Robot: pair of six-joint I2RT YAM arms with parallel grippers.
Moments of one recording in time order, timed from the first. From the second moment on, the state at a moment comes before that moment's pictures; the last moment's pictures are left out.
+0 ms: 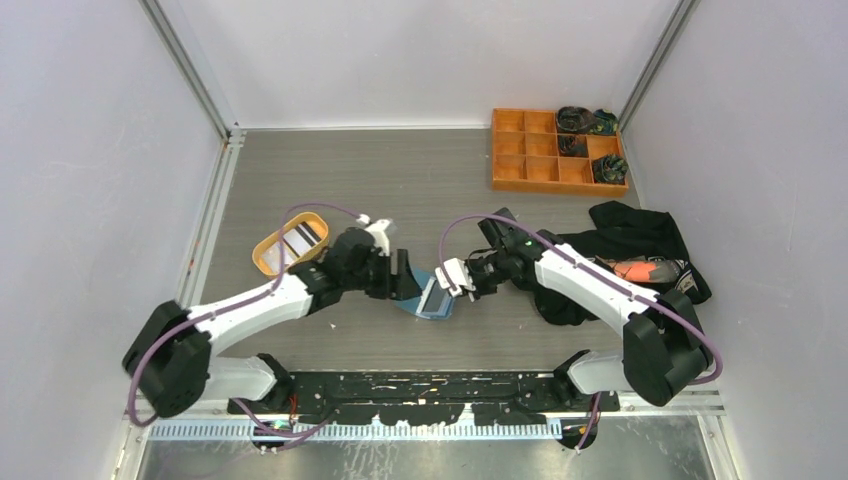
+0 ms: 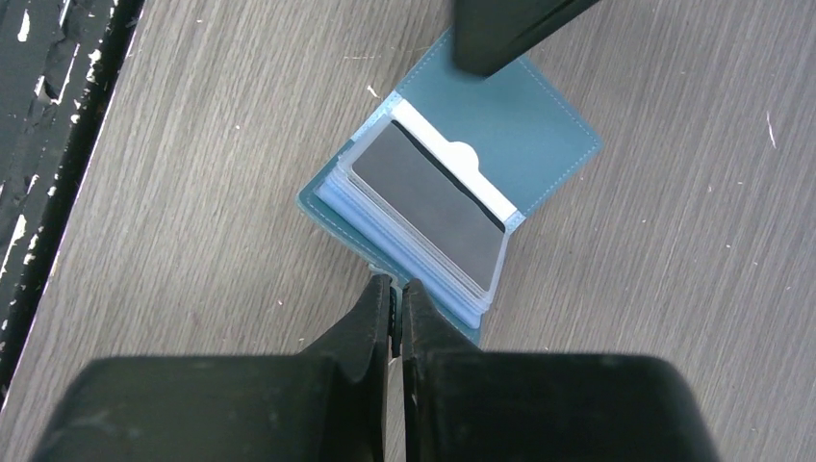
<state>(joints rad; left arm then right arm) -0.71 1.22 0.66 -0.11 0.23 -0.64 0.58 1.34 0.86 -0.64 -0.71 -1.27</state>
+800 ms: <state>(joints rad) -0.89 1.62 0.91 -0.14 0.09 -0.61 0.55 1.33 0.86 -0.64 -0.76 -1.28</state>
